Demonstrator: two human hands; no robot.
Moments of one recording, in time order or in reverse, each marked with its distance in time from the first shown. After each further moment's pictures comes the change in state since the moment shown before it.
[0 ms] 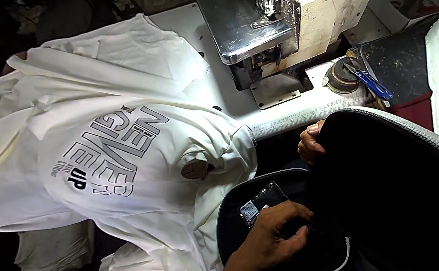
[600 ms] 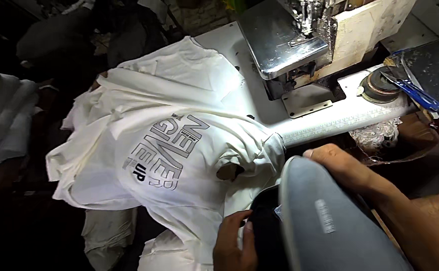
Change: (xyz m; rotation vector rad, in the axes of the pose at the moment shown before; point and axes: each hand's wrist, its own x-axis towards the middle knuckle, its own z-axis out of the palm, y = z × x) left_hand -0.072 0.065 -0.045 0.756 0.665 -0.536; right_hand 0.004 0.015 -0.001 -0.806 -0.337 -0.103
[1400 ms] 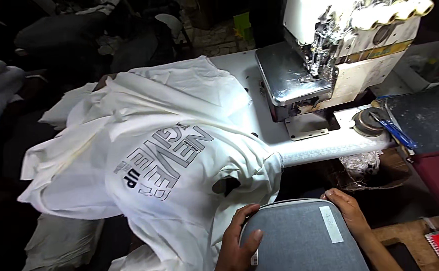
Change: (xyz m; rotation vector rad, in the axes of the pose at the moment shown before) left_hand 0.041 -0.035 0.039 -0.618 -0.226 0.025; right_hand -0.066 0.097 0.007 0.233 0.565 0.199
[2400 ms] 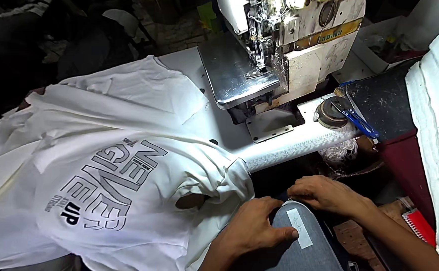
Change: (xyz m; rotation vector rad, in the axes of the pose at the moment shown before) left_hand 0.100 0.041 0.070 0.689 -0.799 -0.005; right_hand 0.049 -0.044 -0.033 -0.968 -0.674 -0.650
